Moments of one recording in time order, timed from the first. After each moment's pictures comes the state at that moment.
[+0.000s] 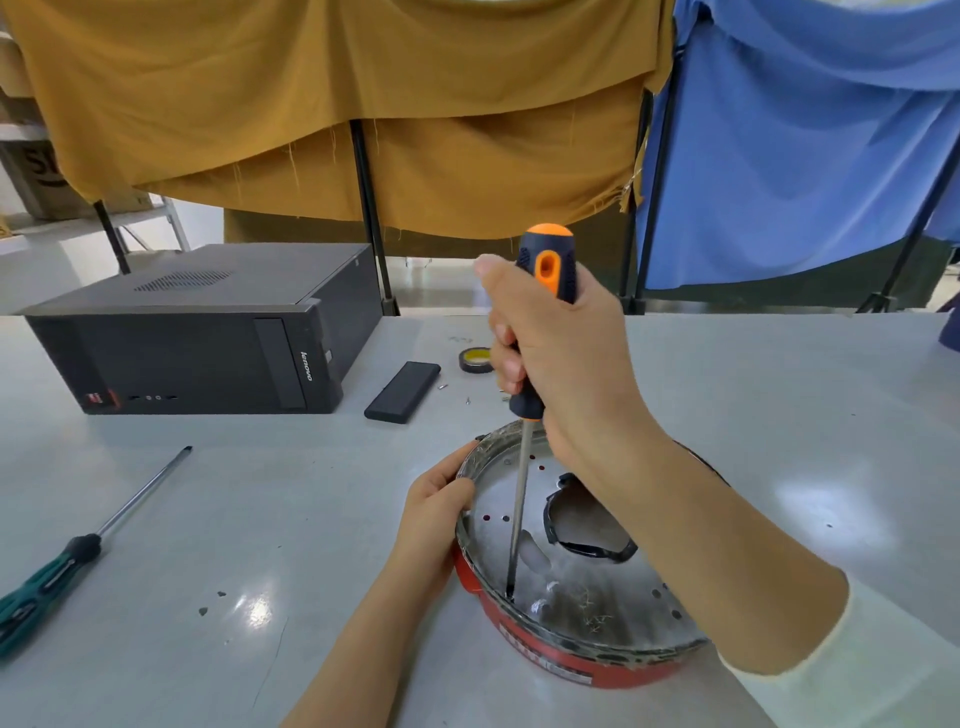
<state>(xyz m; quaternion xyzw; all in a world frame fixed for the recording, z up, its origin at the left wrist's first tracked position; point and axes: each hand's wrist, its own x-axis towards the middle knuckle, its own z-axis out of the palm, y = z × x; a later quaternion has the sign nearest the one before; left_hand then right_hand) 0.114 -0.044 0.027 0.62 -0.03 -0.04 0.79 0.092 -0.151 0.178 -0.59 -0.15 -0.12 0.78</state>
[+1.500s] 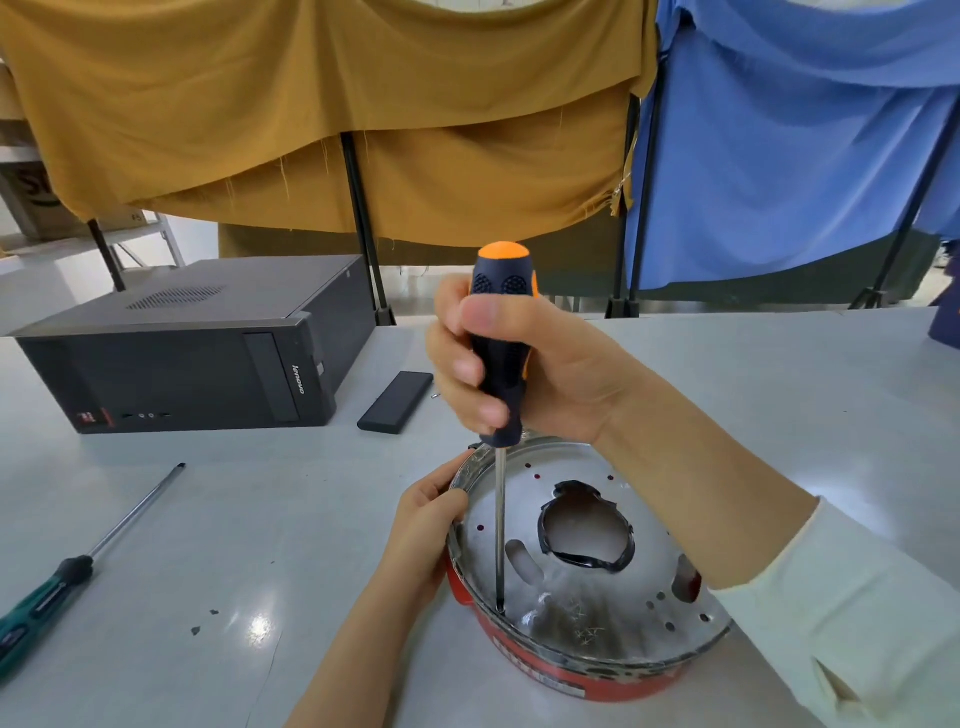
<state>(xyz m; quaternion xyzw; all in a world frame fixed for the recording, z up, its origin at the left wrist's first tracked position) 0.119 -0.042 0.026 0.63 0.00 -0.06 0.78 0.101 -0.173 0.193 -0.51 -0.41 0.22 0.72</state>
